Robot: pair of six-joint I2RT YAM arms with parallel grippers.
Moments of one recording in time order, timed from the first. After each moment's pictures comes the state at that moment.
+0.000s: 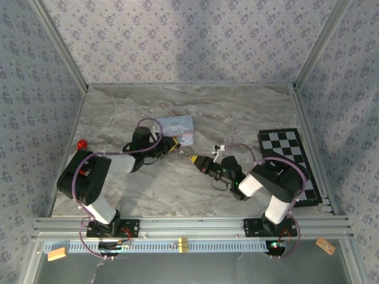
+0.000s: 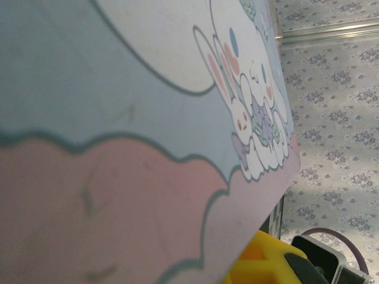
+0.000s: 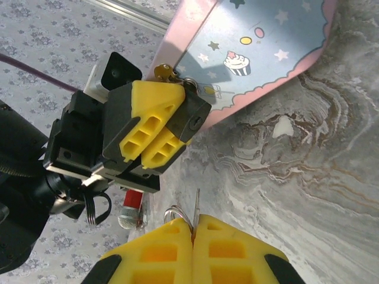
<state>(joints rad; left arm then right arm) -0.44 1.62 0.60 0.53 0.51 -1.16 0.77 1.74 0.31 1.27 -0.16 1.14</state>
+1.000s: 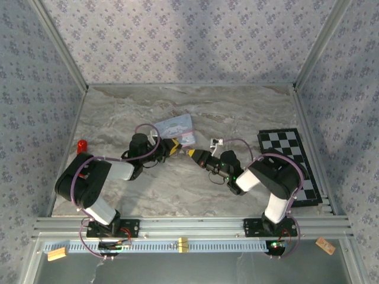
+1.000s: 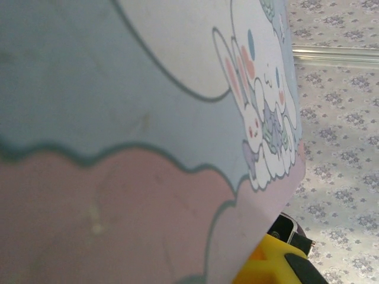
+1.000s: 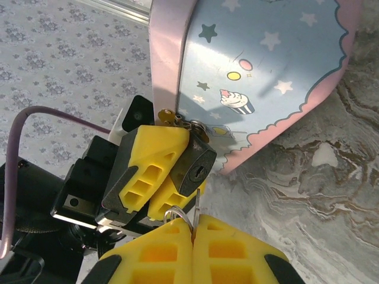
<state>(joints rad) -0.47 1.59 0.48 0.78 0.51 -1.44 0.73 1.76 0.39 1.28 -0.23 1.19</state>
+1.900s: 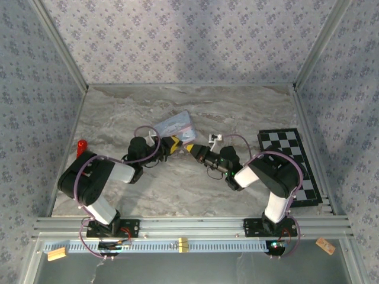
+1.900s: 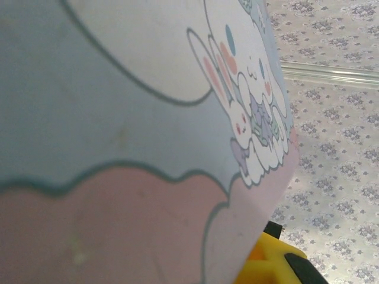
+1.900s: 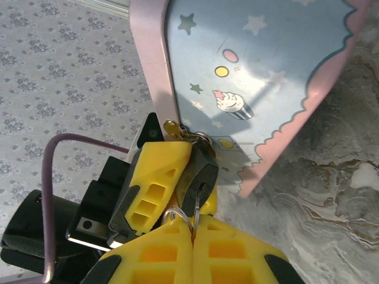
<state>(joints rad) -0.48 1.63 0.43 1.01 0.47 -1.58 0.70 1.78 0.45 1.28 -0.28 1.25</state>
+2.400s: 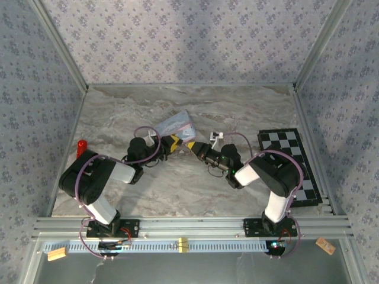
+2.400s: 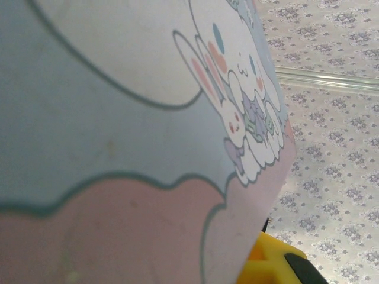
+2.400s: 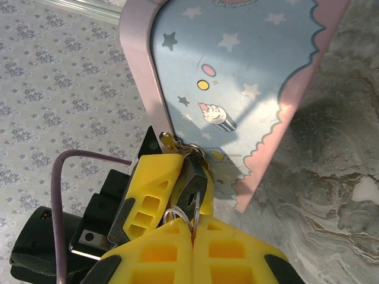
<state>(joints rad) -0.48 1.64 0.43 1.07 0.46 -1.62 0.67 1.78 0.46 1.28 -0.30 1.27</state>
